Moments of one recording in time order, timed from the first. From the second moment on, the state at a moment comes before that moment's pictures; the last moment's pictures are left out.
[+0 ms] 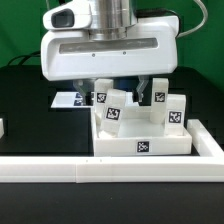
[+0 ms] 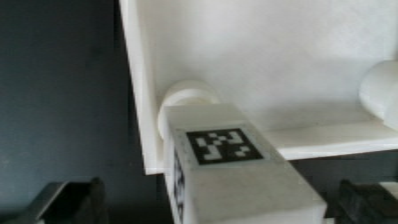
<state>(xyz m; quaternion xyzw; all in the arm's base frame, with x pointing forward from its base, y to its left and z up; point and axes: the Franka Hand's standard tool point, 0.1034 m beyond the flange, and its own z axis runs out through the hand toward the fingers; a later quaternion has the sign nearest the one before) 0.571 -0.002 0.085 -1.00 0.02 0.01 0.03</state>
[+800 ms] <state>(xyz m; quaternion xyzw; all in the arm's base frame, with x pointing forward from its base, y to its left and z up) 0.571 -0.003 0.084 -1.00 0.02 0.01 0.03</state>
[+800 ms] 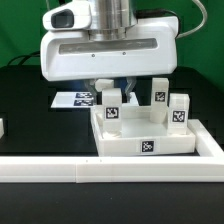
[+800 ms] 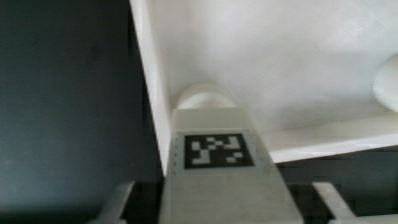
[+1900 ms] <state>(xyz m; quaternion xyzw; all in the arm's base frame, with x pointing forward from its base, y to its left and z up) 0.574 0.006 0.083 -0.94 0.33 -0.04 0.04</state>
